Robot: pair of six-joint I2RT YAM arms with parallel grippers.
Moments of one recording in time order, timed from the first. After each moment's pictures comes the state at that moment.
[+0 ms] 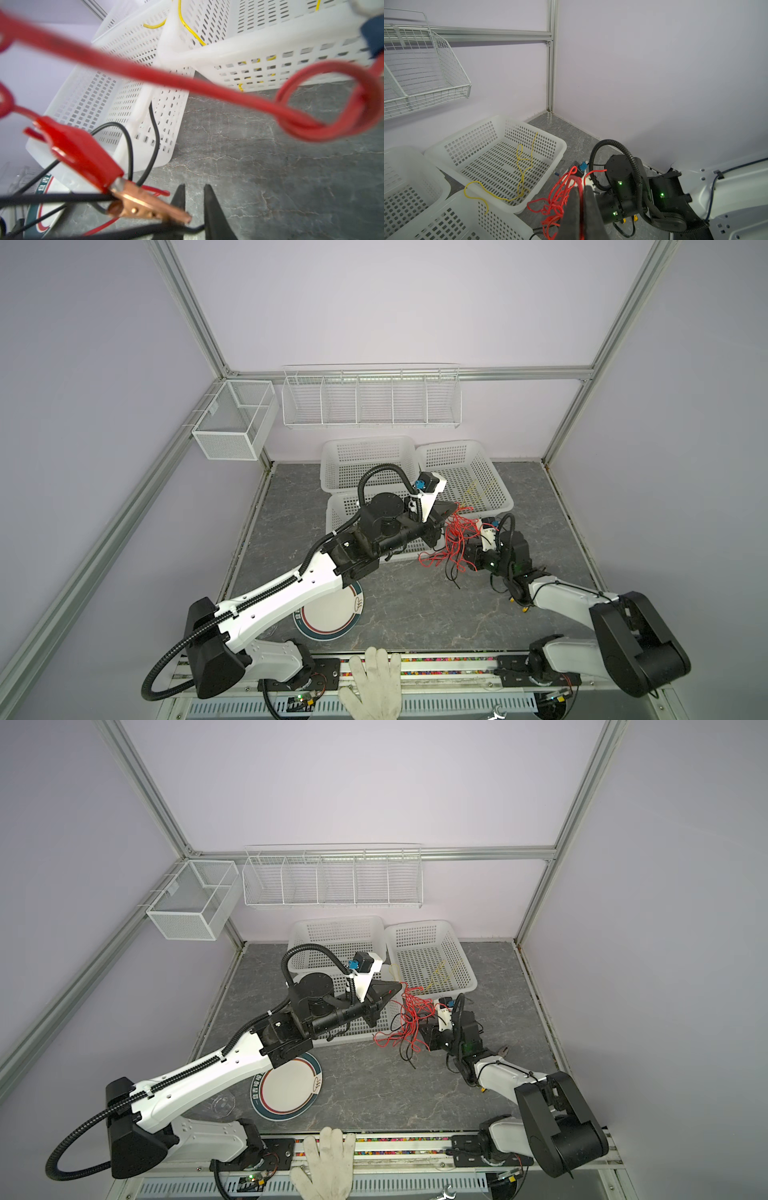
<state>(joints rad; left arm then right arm) -1.00 1.32 1.21 0.02 0.09 -0.13 0.33 1.30 0.39 0.37 -0.34 0.41</state>
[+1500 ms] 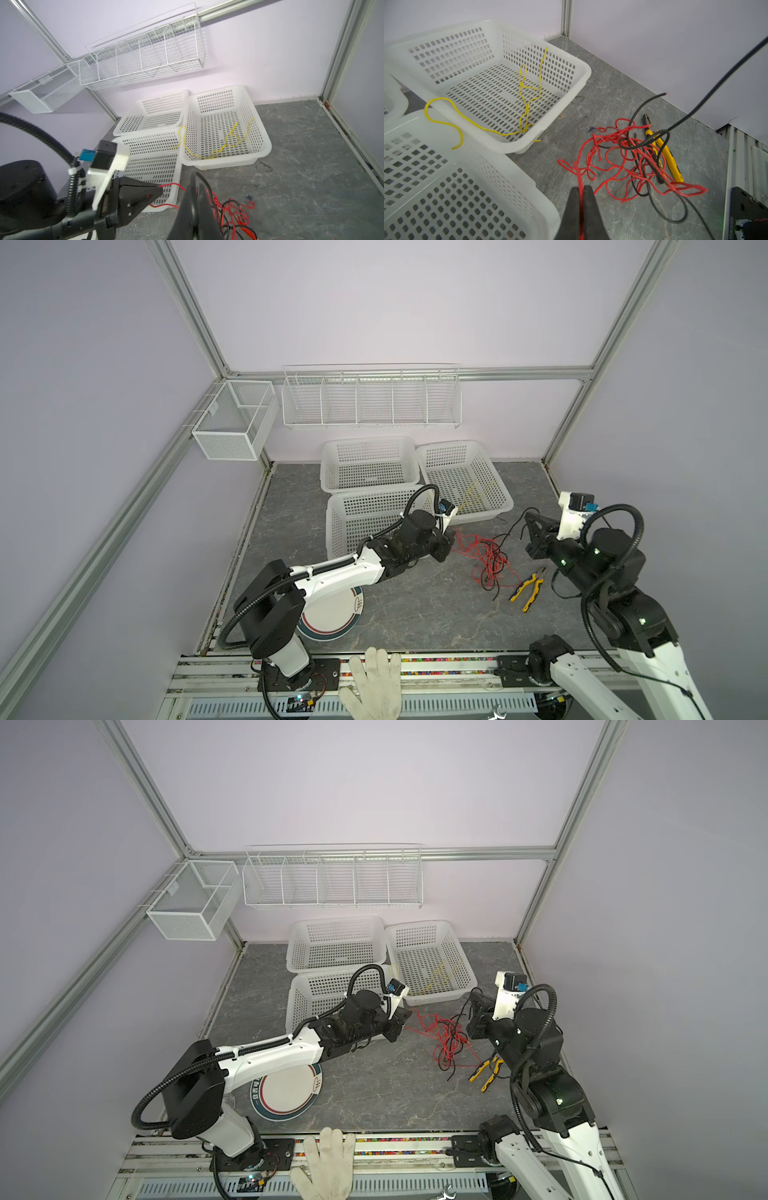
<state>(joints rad) -1.00 1.62 1.10 0.10 0.02 -0.16 0.34 0.62 1.00 -0.58 0.00 0.30</state>
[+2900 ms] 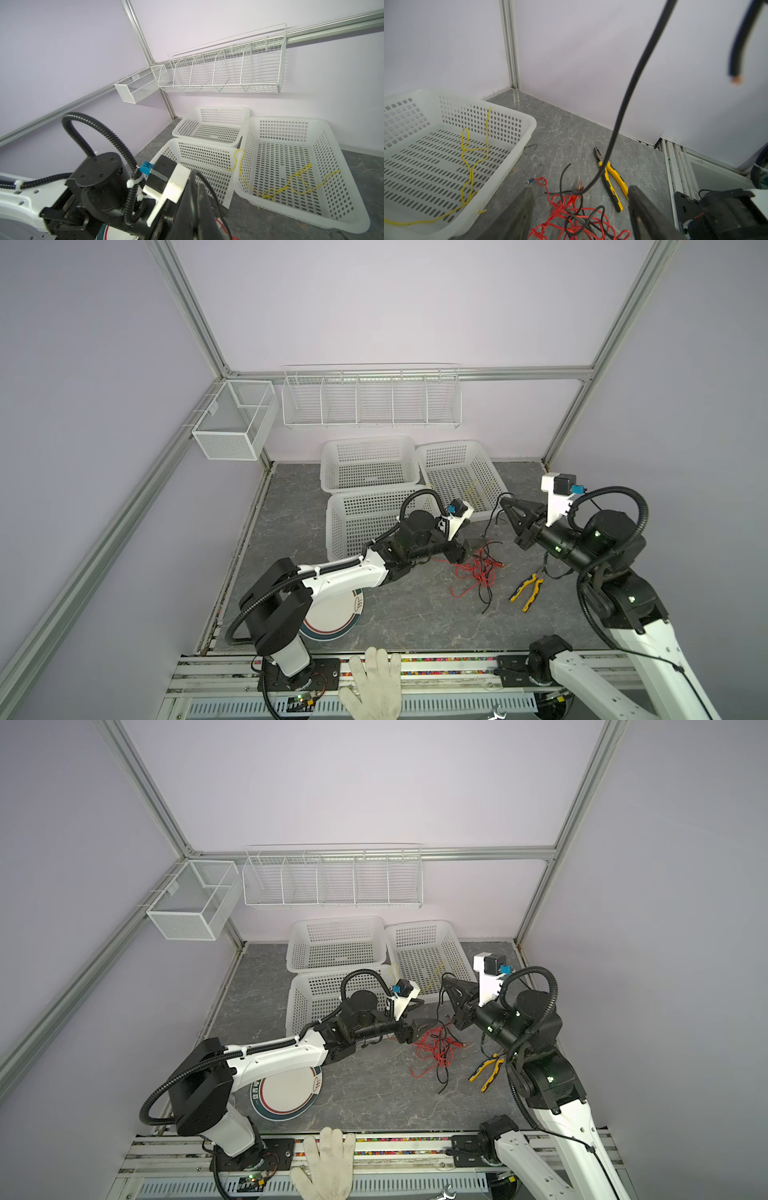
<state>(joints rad) -1.02 1.67 1.10 0.42 0.29 -0.12 0.34 0.73 1.04 -0.37 -0.36 0.27</state>
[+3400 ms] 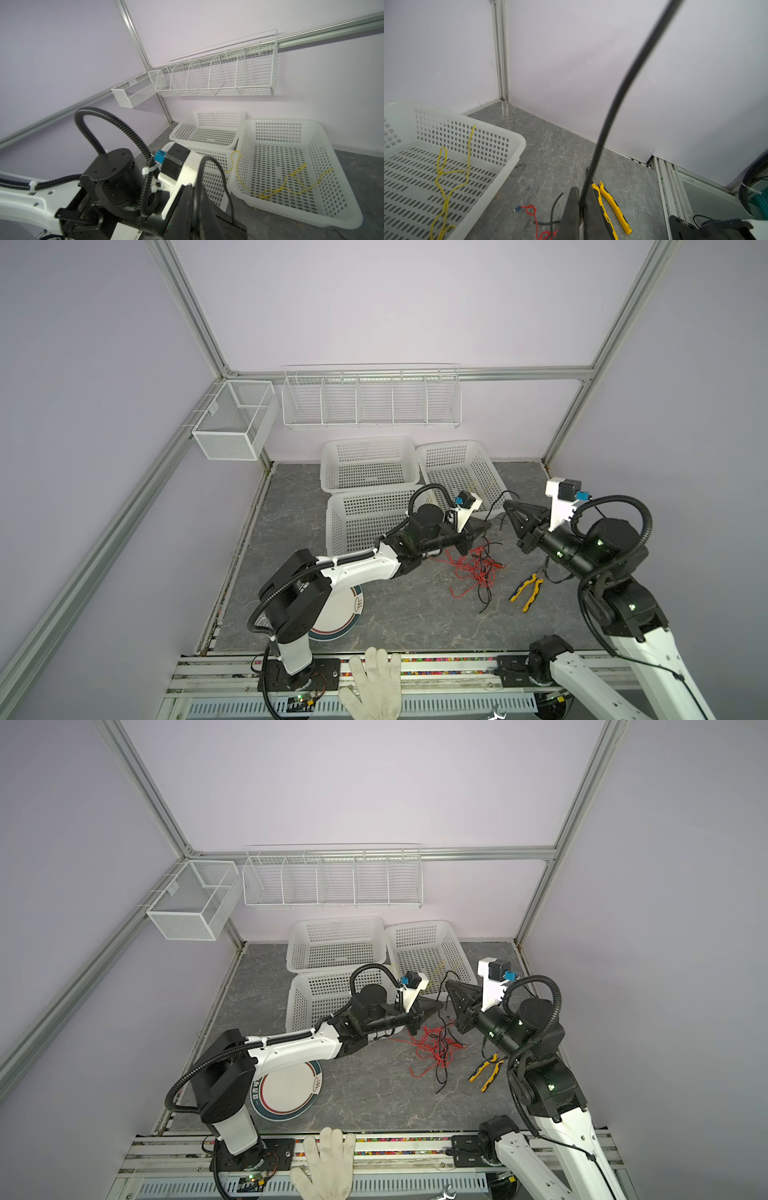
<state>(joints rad) -1.02 1.77 1.20 0.49 0.30 -0.18 0.34 0.67 0.98 -0.36 -0.28 0.28</state>
